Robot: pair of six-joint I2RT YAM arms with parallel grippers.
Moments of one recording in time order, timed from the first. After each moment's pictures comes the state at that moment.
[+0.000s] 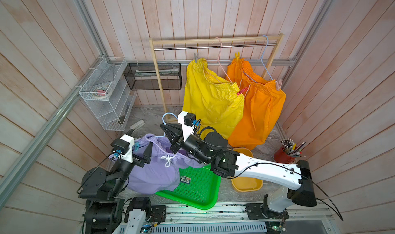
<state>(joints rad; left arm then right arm) -0.01 0.40 0.99 -0.45 0.42 0.19 1.31 1.59 1.42 0.43 0.21 0.19</state>
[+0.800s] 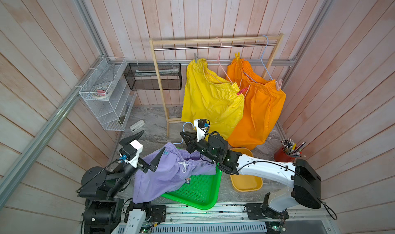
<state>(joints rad) -0.02 0.42 1.01 -0.45 0.59 0.23 1.11 1.51 1.02 0.49 0.15 0.50</state>
